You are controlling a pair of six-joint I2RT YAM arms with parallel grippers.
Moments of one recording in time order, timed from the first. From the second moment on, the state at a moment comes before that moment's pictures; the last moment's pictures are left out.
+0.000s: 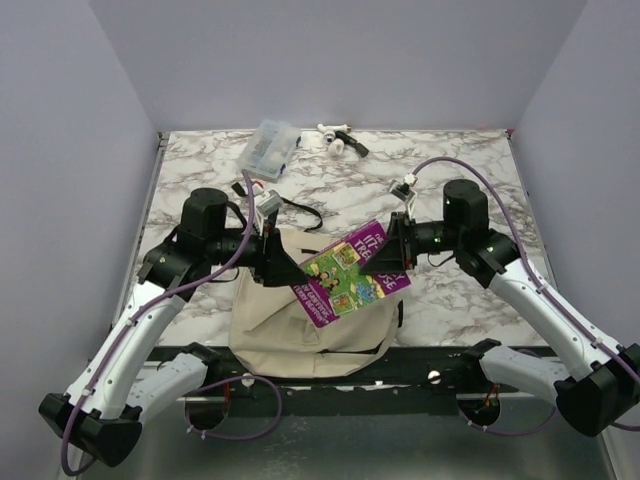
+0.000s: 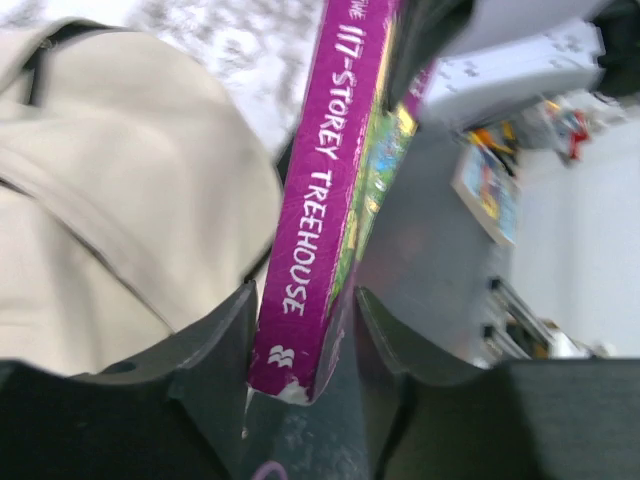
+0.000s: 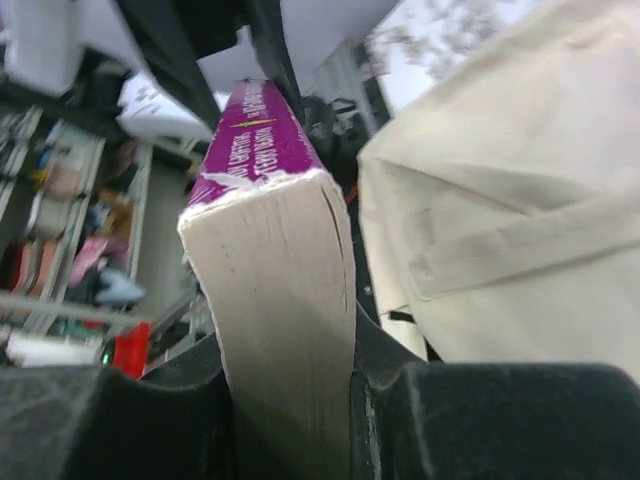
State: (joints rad) left arm -0.43 0.91 1.05 -0.68 1.00 -0.28; right arm 0.50 1.07 0.94 -0.23 -1.10 0.48
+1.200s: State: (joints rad) left arm -1.14 1.83 1.47 -0.53 -0.12 -0.62; right arm 0.50 0.57 1.15 -0.93 0.63 0.58
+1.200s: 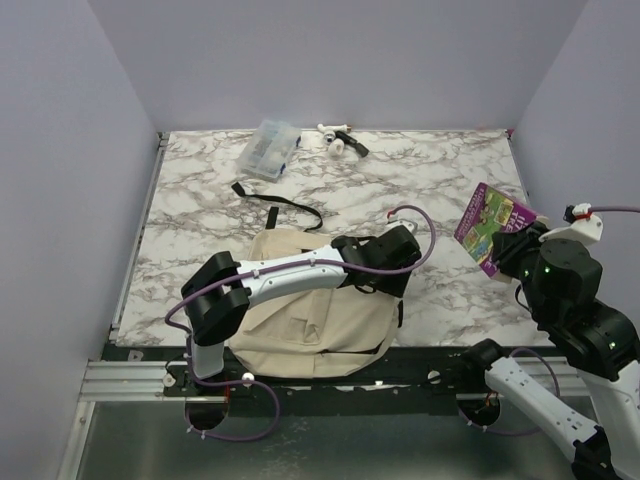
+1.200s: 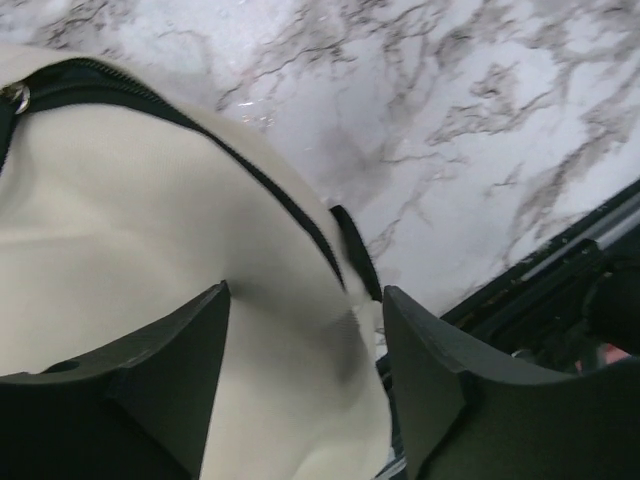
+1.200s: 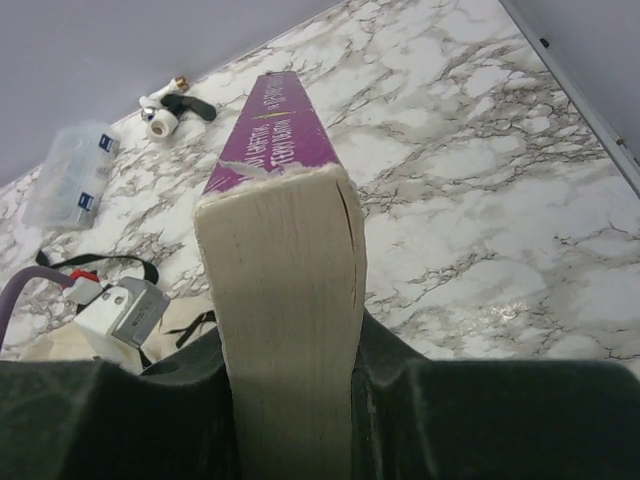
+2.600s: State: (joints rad) left arm -0.92 1.19 1.24 -0.61 0.15 -0.41; right arm 0.50 0.72 0.65 -0.57 -0.49 0.92
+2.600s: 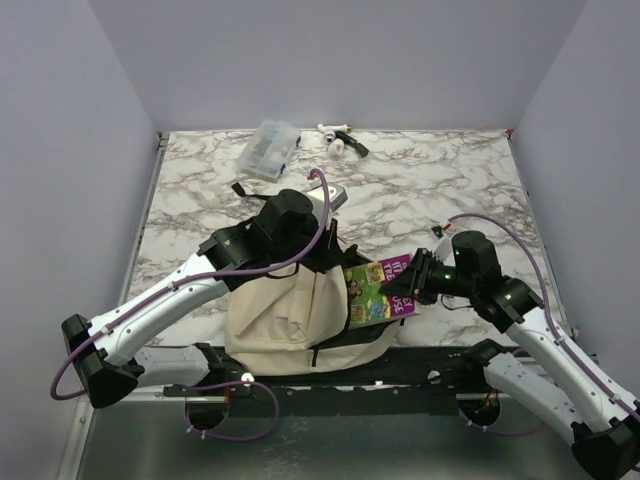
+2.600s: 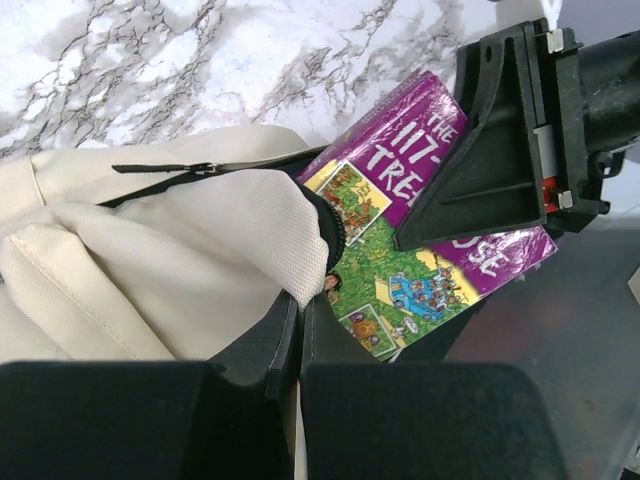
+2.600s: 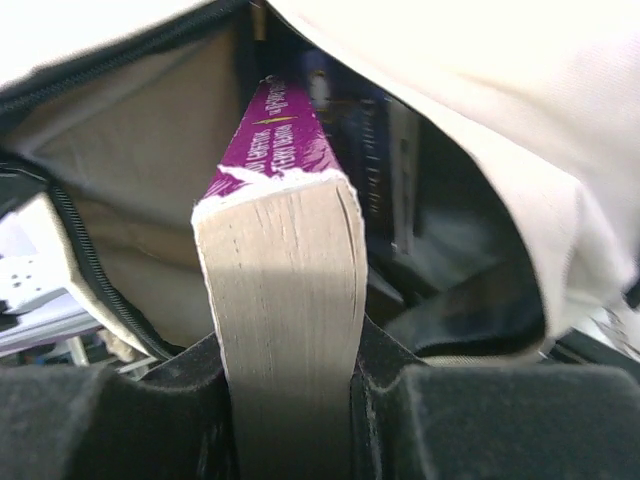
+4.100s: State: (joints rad) left arm -0.89 1.20 1.10 -0.41 0.28 -0.51; right arm 0.88 1.31 0.51 0.21 -0.25 1.09
